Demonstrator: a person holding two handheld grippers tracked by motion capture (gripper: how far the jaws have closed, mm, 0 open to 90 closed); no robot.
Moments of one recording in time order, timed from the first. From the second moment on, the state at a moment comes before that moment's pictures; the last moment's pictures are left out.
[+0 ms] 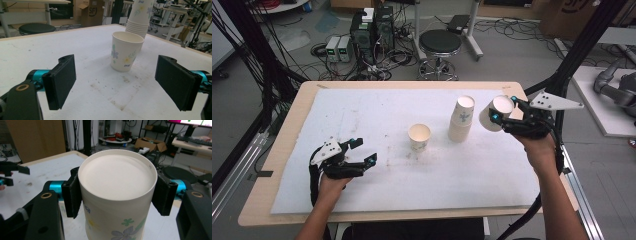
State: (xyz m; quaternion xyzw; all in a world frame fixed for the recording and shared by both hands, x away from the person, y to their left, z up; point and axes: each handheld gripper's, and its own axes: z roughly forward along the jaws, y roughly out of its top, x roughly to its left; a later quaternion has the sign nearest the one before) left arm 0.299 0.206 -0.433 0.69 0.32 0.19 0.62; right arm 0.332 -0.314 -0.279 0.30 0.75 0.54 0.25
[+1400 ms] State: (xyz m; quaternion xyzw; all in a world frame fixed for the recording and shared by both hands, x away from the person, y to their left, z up) left arm 0.293 0.187 -0.434 0.70 0.27 0.13 0.65; right arm 0.322 -0.272 -0.357 0.26 0.79 0.53 0.17
